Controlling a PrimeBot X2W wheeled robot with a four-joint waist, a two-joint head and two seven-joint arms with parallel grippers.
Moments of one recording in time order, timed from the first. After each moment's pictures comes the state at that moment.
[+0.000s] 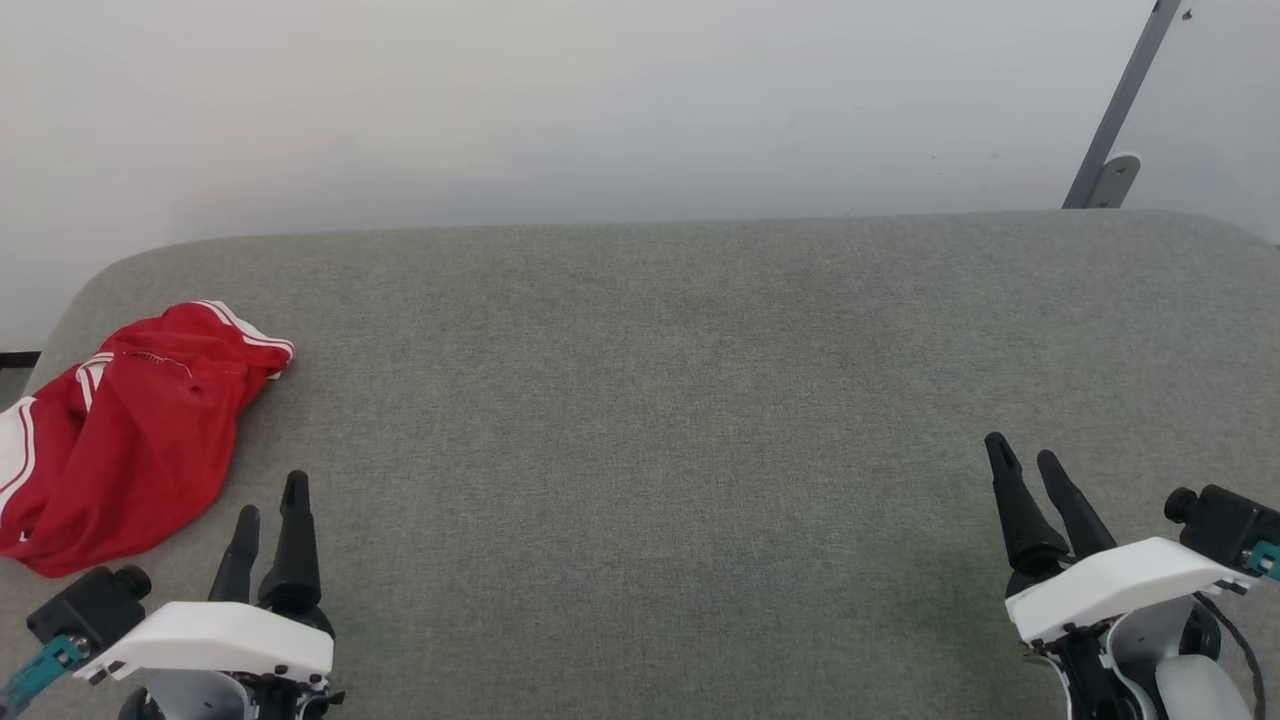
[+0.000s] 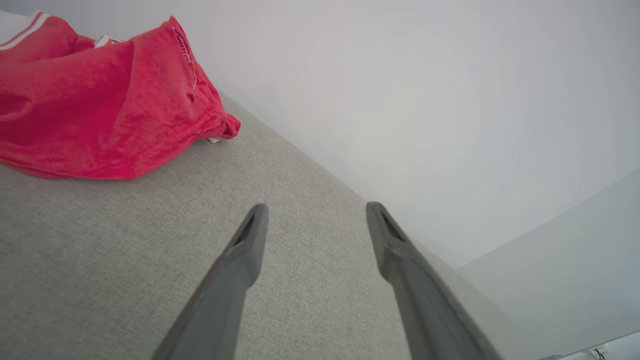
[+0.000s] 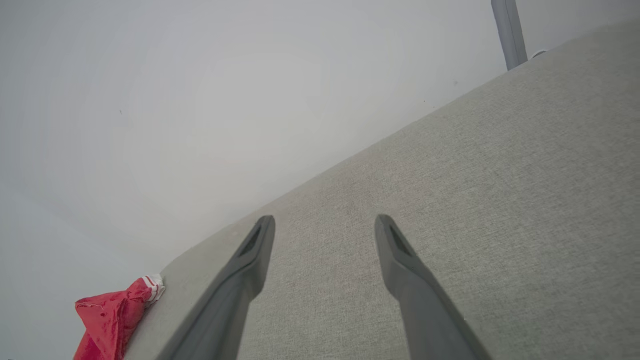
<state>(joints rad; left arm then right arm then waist) -0.04 0.19 -0.02 0.18 -0.89 0.01 -0.10 -0.11 -0.12 0.00 0.26 0.75 0.13 -0.01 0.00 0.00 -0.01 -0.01</state>
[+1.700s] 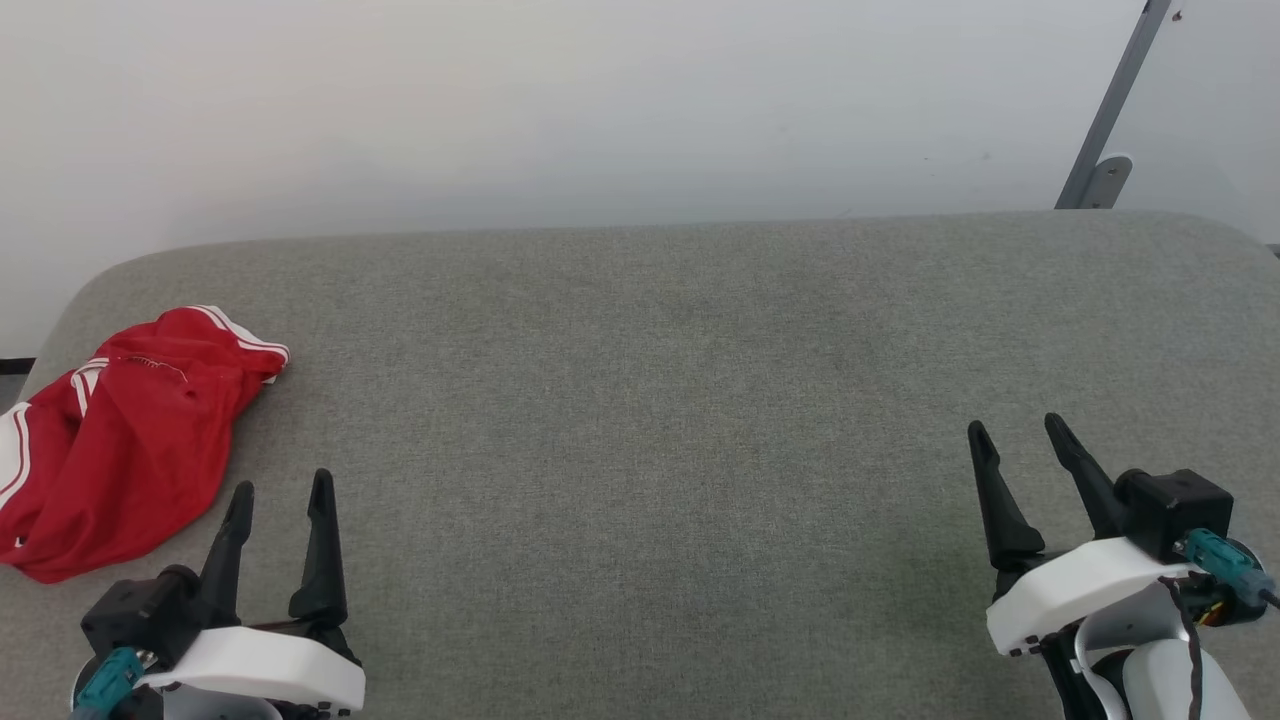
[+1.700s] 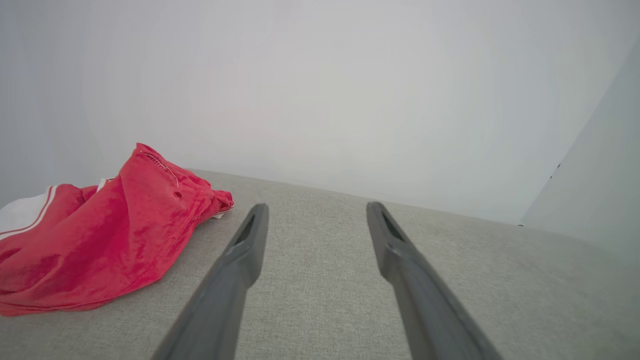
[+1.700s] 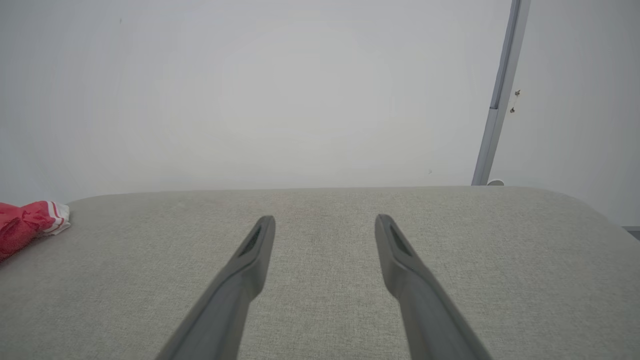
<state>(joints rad) 0.00 0.20 -0.03 0.13 -0.43 -0.04 -0.22 -0.12 -0.14 0.02 0.22 0.27 0.13 -0.11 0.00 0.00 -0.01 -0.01</state>
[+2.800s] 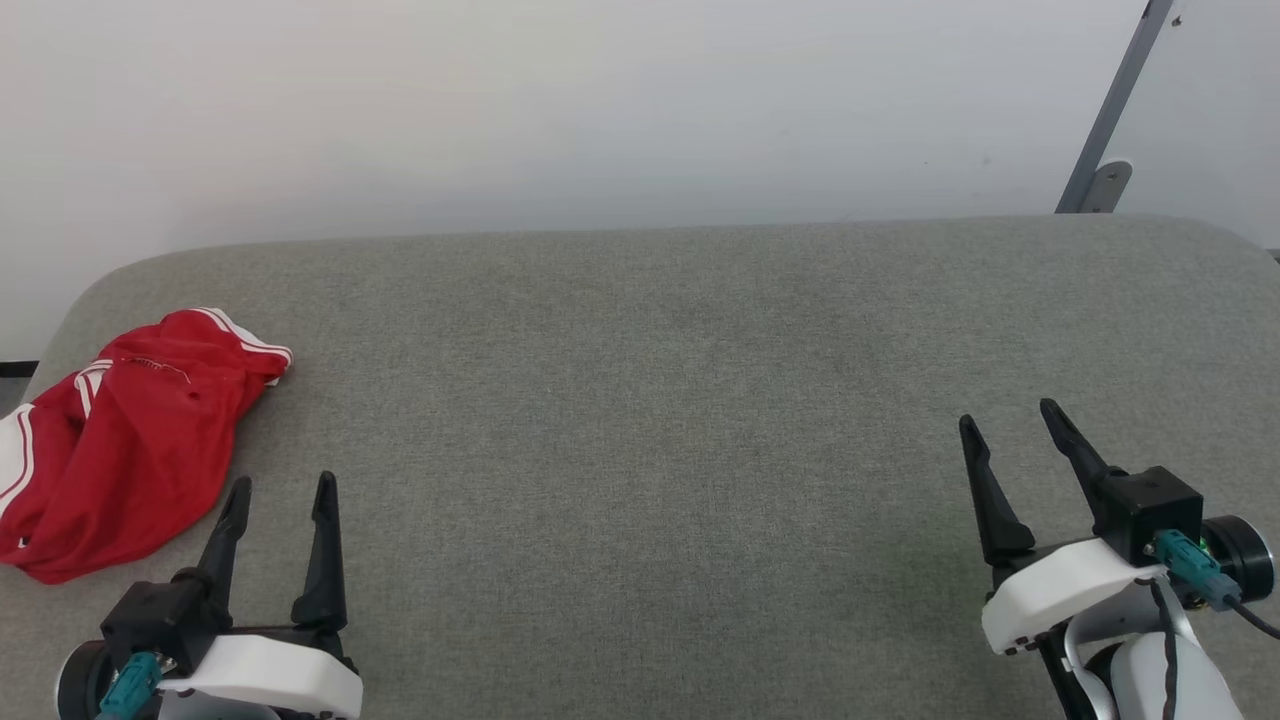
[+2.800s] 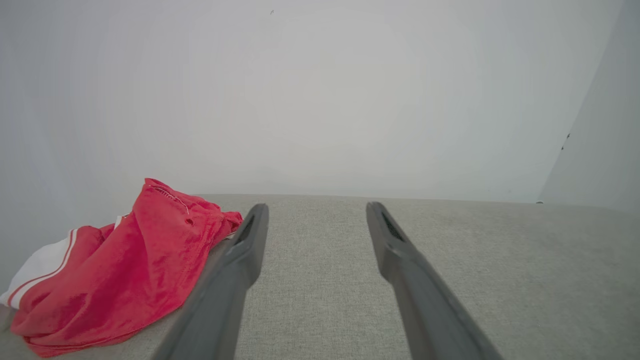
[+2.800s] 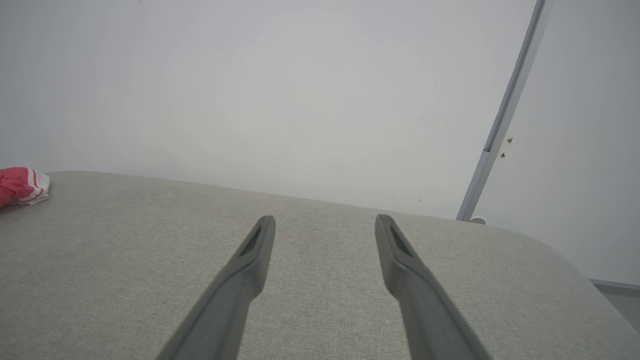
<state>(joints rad) 0.00 0.22 -0.04 0.14 -0.30 -0.04 -0.26 -0.13 -0.13 0.02 0.22 0.09 0.13 -0.15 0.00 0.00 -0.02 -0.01</state>
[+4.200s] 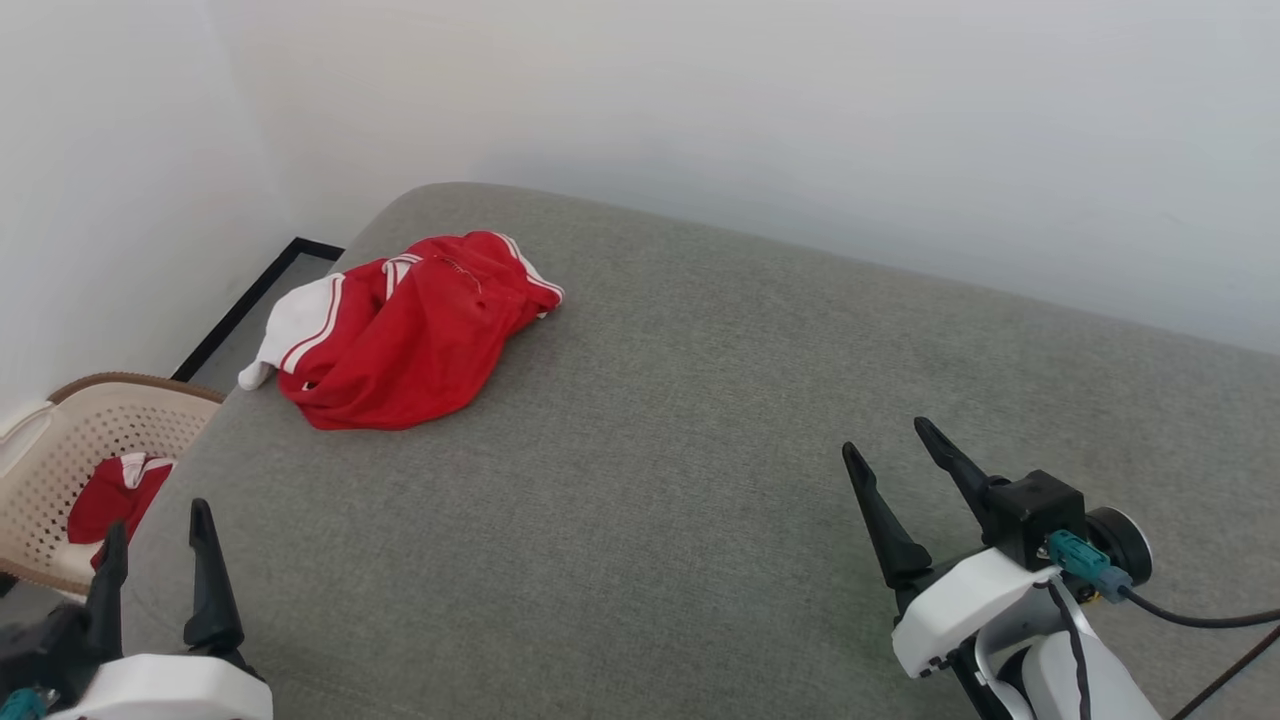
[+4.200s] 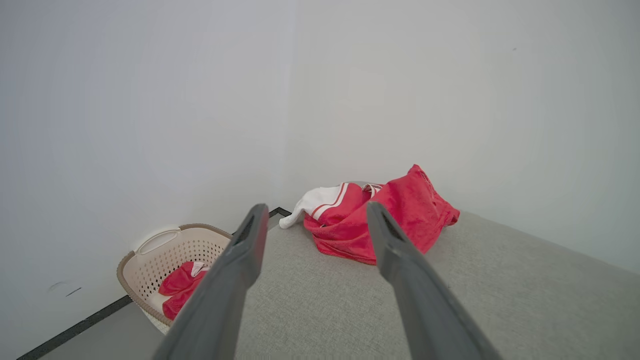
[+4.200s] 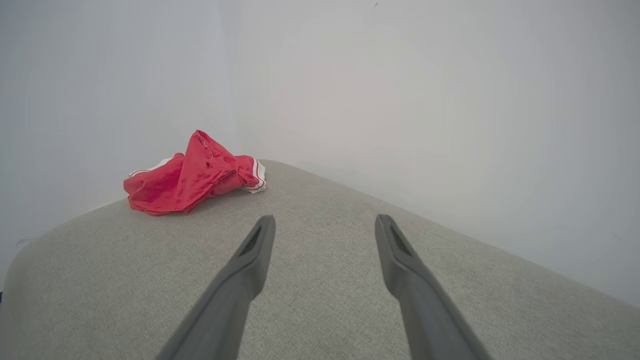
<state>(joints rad) 0.04 0.24 0.08 0.15 -0.40 0.04 -0.25 -0.17 -0.13 0.22 0.28 0.18 0.13 -0.15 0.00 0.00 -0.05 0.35</state>
